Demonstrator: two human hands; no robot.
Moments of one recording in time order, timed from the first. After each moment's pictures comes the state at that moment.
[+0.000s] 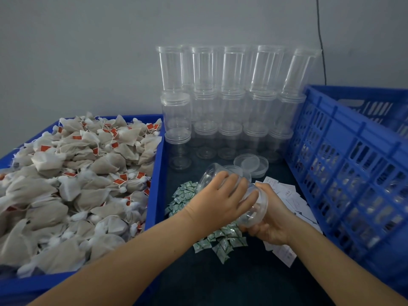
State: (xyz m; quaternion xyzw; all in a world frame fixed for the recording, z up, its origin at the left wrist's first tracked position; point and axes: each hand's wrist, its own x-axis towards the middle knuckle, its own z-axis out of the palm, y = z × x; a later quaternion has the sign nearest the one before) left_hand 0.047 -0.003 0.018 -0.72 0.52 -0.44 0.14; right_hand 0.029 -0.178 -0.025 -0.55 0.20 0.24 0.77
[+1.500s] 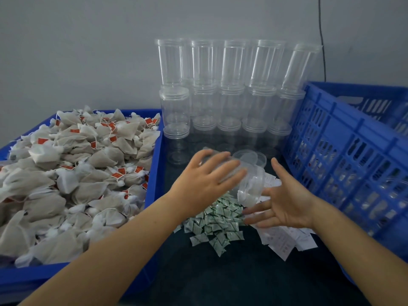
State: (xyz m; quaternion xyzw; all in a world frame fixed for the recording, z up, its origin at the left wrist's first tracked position) left_hand 0.064 0.019 0.026 -0.77 0.49 -0.40 0.08; right_hand 0.013 -0.214 0.018 -0.59 0.18 0.29 0.73
